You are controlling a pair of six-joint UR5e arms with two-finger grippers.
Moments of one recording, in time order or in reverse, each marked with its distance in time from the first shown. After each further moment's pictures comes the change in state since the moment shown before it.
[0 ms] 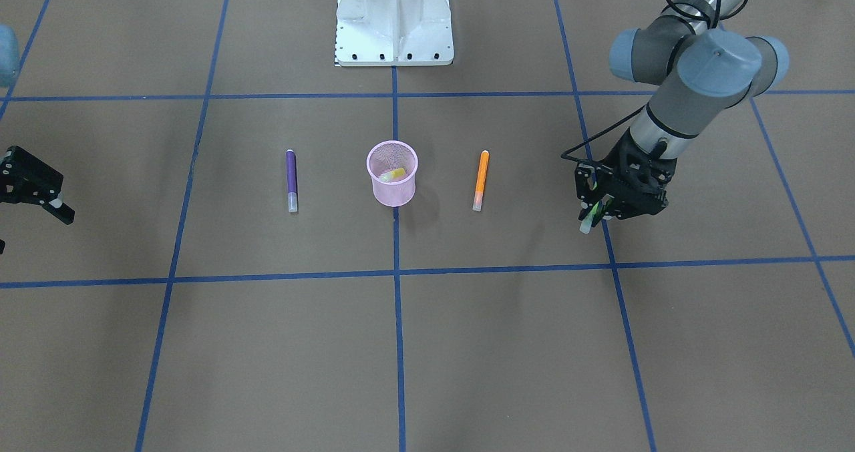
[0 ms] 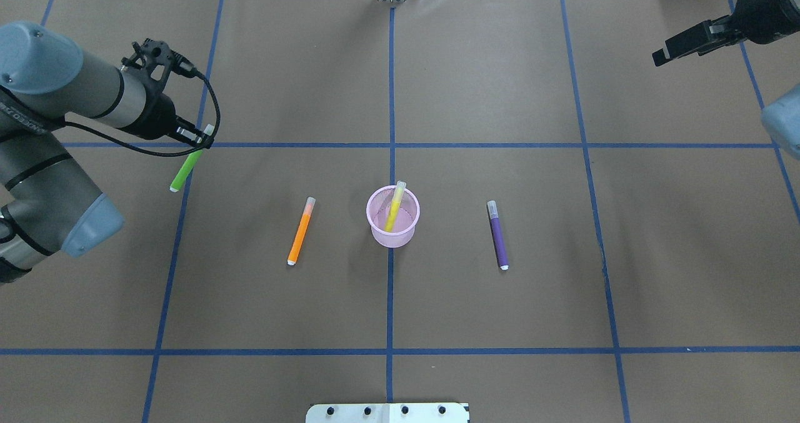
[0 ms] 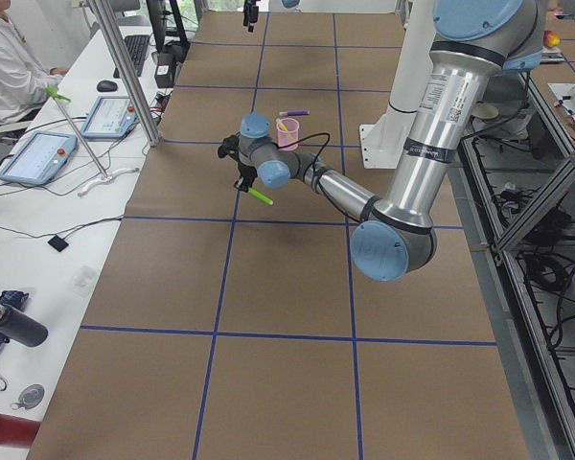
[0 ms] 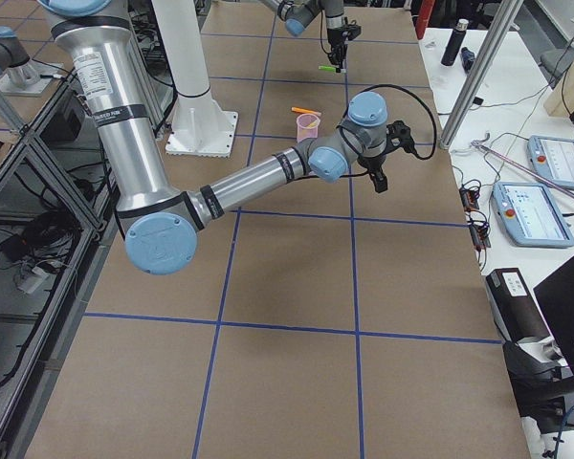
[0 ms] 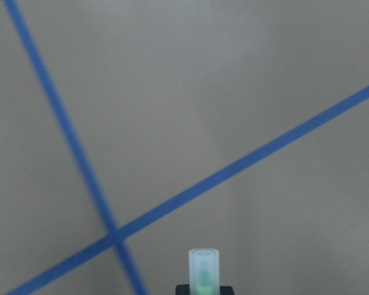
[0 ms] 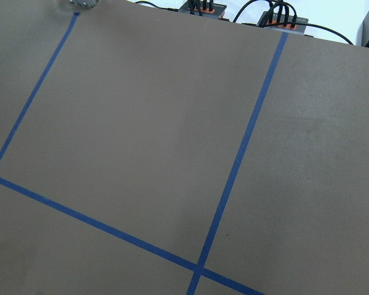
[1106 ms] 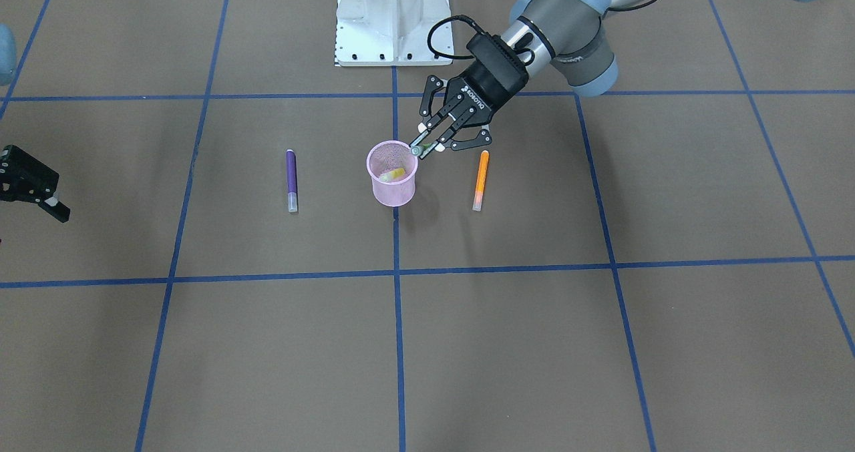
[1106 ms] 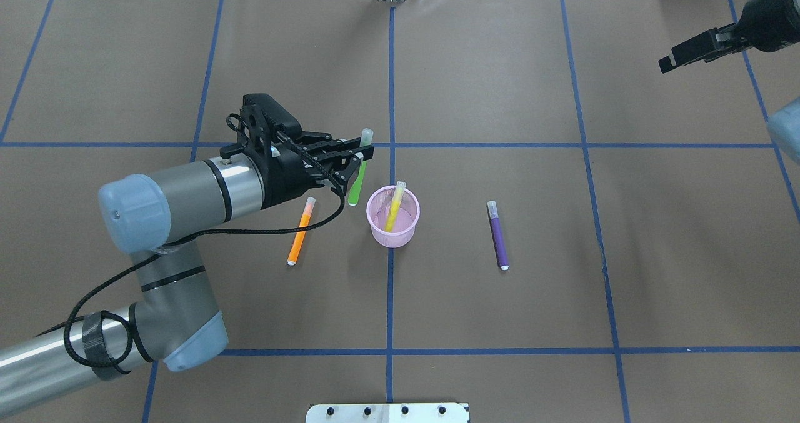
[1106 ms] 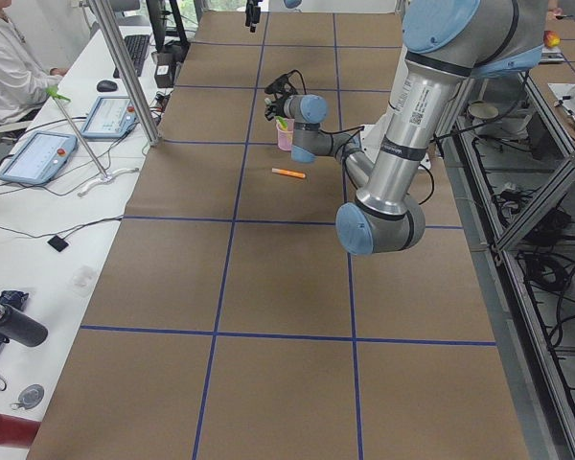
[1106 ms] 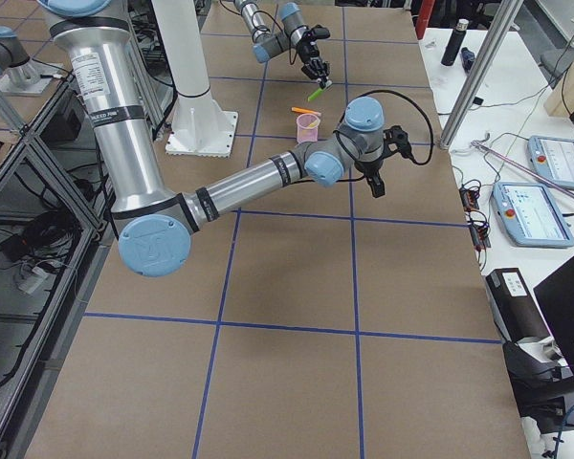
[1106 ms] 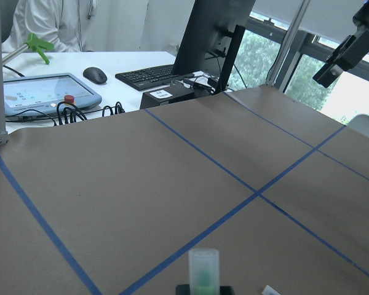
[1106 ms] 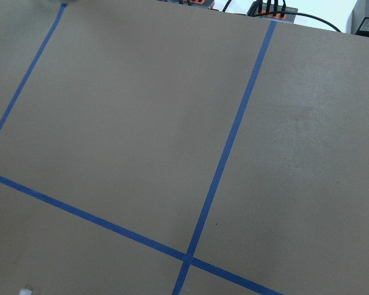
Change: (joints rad) left arm 0.393 -0.100 0.061 -0.749 0.589 -0.166; right arm 0.000 -0.021 0.007 0.006 -0.006 0.000
